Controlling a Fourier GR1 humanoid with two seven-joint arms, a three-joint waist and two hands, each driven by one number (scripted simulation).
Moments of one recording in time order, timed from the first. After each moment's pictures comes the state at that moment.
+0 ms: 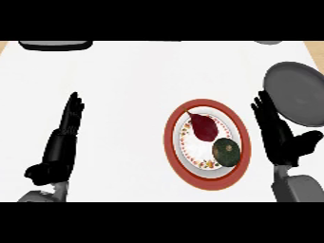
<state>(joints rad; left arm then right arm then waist) -0.05 0.29 -0.31 -1.58 0.14 0.42 -0.17 -0.14 -0.23 0.10 -1.34 -0.30 -0.14 -0.13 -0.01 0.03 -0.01</state>
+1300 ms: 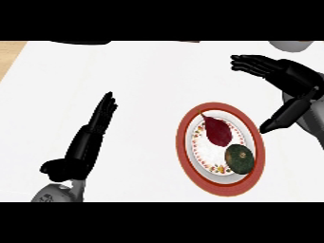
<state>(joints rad) -0.12 0.25 -0.39 -1.56 0.22 0.23 -0.15 -0.67 -0.53 0.19 -1.00 -0.24 0.76 -0.45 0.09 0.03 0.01</state>
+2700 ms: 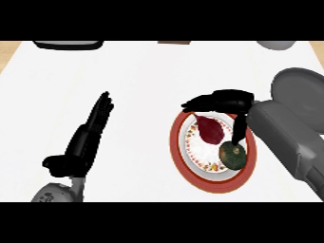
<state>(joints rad) -0.12 0.22 -0.34 -1.53 0.19 0.22 -0.14 -0.89 -0.37 0.73 -0.56 0.49 0.29 -0.94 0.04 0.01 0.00</state>
